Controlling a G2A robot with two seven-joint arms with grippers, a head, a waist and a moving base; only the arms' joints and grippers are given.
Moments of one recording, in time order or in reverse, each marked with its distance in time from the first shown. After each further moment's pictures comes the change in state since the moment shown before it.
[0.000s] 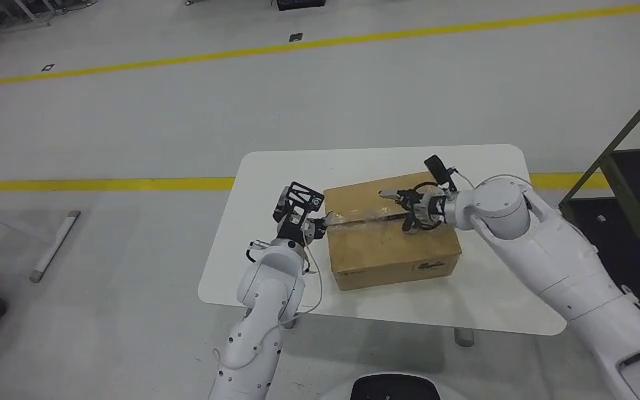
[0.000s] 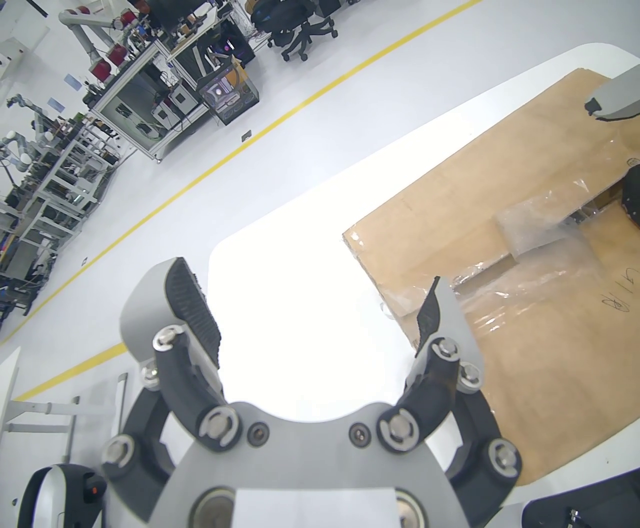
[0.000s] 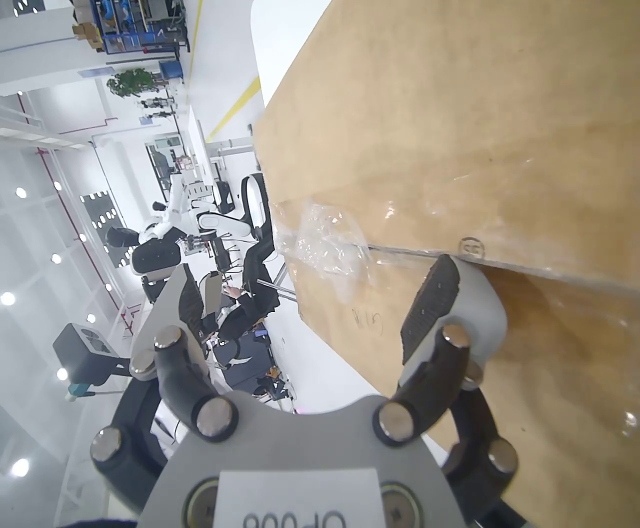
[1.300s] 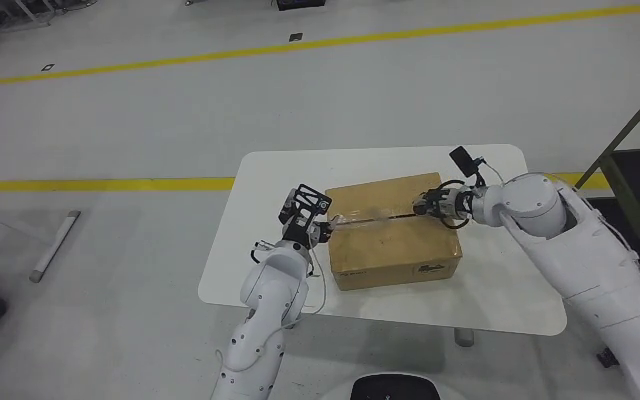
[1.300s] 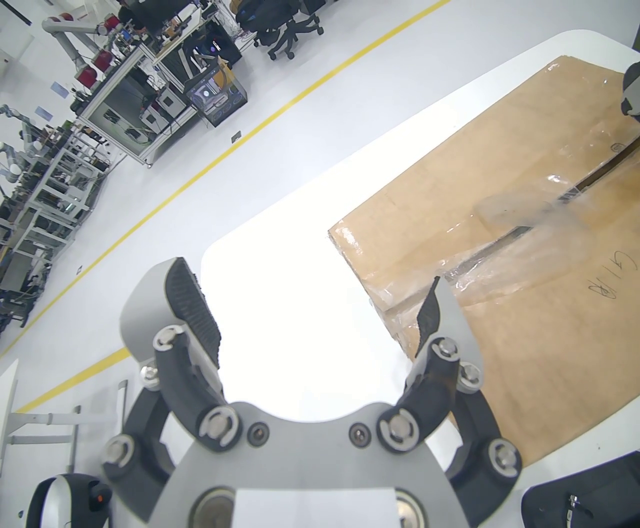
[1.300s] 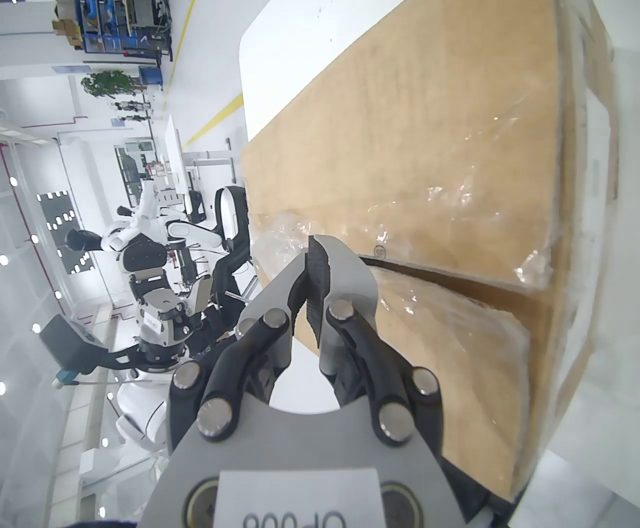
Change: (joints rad) left arm 0.004 -0.002 0.018 -0.010 0.005 -0.031 -0.018; right arm -0.105 0.085 0.172 -0.130 -0.140 -0.001 0.101
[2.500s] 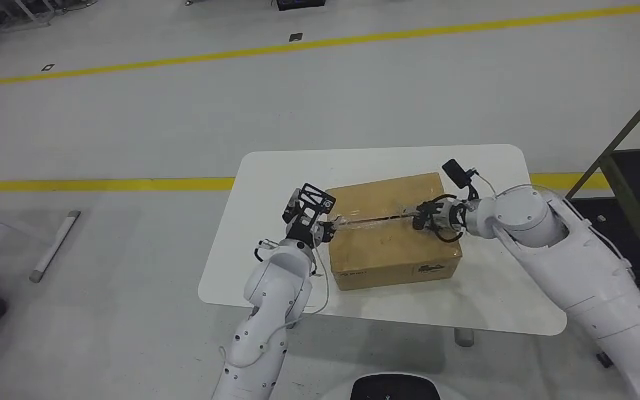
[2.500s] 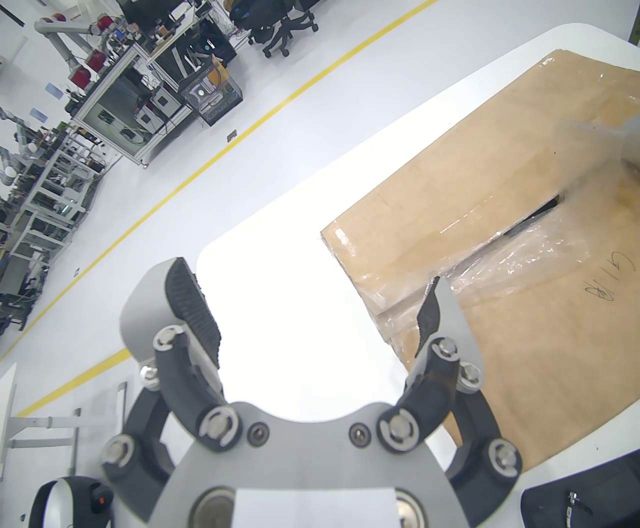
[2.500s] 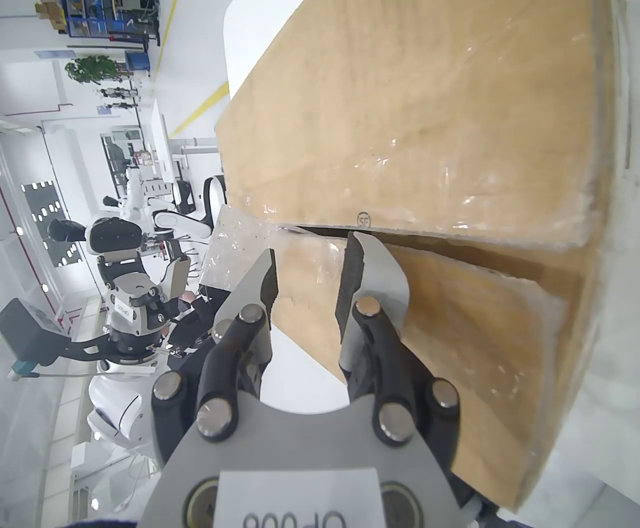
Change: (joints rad) left arm -0.019 -0.005 0.017 0.028 0.001 0.002 -0.002; right arm -0.018 0.005 -0.067 -0.020 -0.022 -0.008 -0.050
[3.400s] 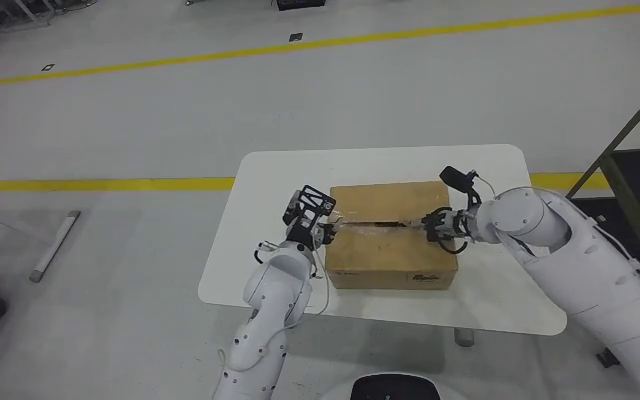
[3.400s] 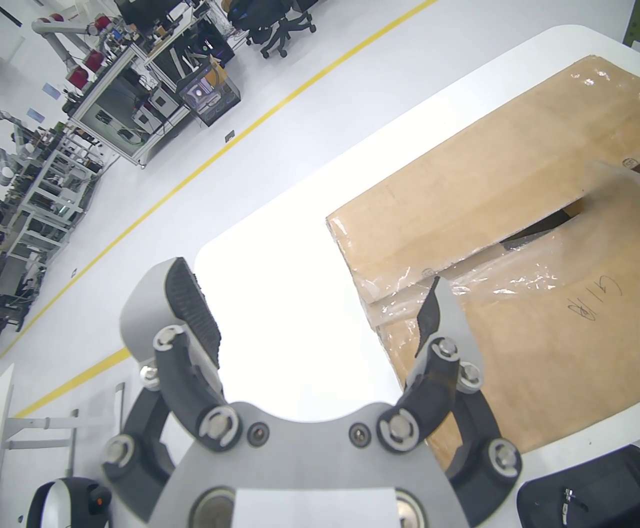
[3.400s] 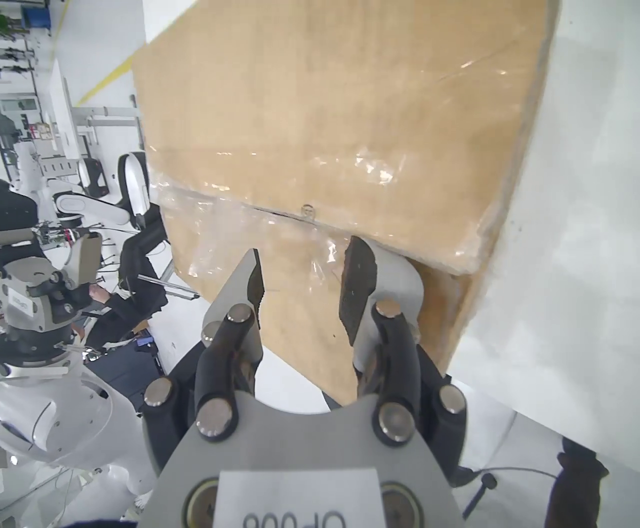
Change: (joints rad) left arm 0.017 0.001 -0.006 -0.025 -0.002 -0.008 -0.008; right arm -0.012 0.041 -0.013 -0.121 -0.211 0.085 0.110
